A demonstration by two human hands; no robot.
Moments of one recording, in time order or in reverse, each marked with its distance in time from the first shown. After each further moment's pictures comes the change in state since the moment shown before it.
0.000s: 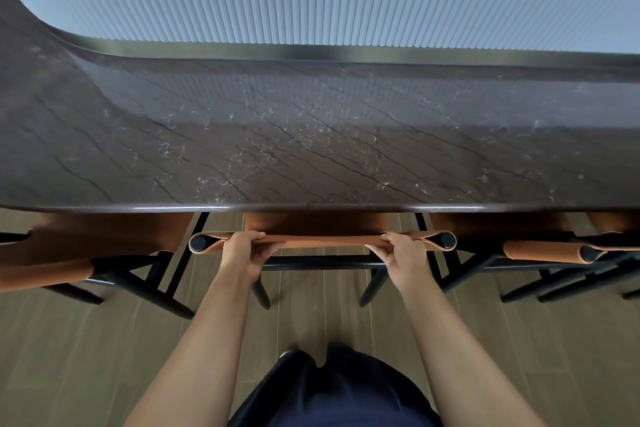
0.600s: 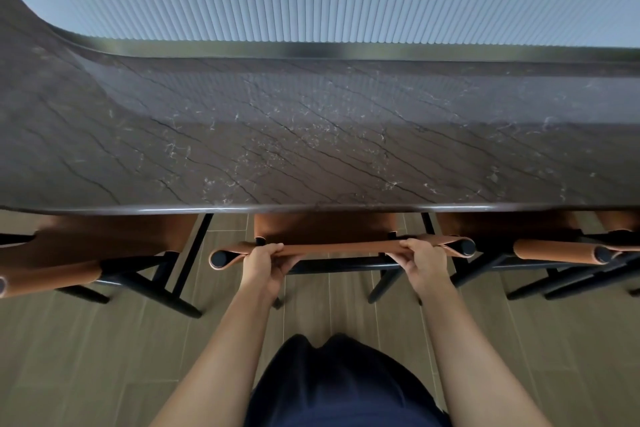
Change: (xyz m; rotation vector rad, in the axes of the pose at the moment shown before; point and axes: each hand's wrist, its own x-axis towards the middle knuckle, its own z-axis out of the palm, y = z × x) left_hand -0.005 -0.023 -0.001 -0.023 -0.038 -0.018; right_hand 0.015 -0.002 -0.012 -0.050 0.065 -0.061
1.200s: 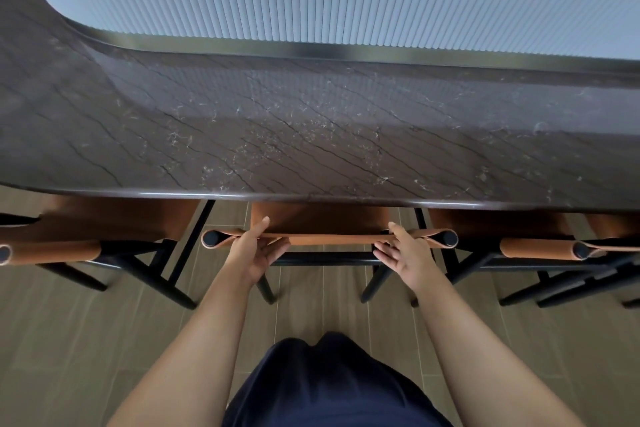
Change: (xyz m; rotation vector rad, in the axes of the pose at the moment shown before) left_hand -0.008 0.005 -0.009 0.094 -0.091 0.003; right_hand -0.014 -0.007 -0.013 -0.209 -0.148 0.082
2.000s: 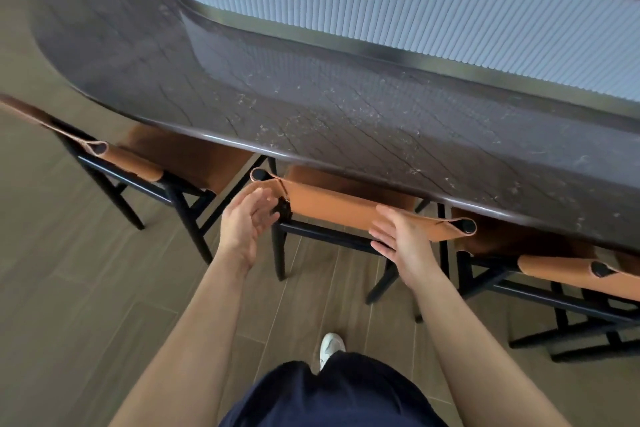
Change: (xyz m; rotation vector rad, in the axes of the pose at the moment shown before) left_hand -0.110 -0.033 -0.058 -0.020 0.080 0.531; right_hand -0.077 0.041 -0.005 -0.391 -0.339 -0.248
